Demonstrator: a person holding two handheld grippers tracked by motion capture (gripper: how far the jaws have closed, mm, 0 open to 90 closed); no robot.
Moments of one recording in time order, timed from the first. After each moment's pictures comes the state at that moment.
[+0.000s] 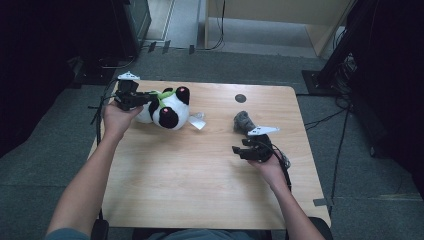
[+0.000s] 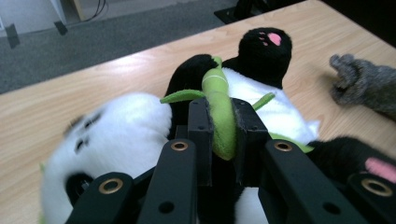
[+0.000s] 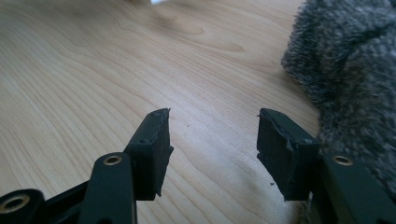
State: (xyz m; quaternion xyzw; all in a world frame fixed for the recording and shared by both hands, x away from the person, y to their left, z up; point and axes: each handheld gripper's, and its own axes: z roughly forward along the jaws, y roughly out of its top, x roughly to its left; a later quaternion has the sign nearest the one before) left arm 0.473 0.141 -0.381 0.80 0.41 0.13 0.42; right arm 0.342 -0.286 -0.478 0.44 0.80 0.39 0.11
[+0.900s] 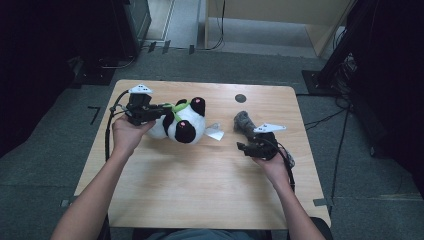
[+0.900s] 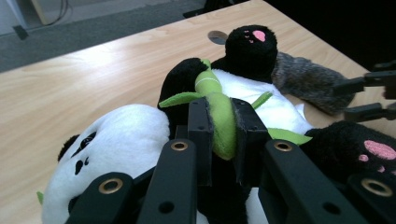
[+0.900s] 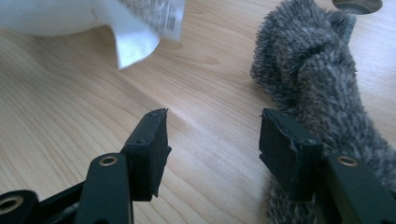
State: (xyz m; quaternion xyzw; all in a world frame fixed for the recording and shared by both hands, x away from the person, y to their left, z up) left arm 0.409 0.096 -0.372 0.80 0.39 0.09 0.45; right arm 0.343 -0.299 -0.470 0.46 0.78 0.40 0.14
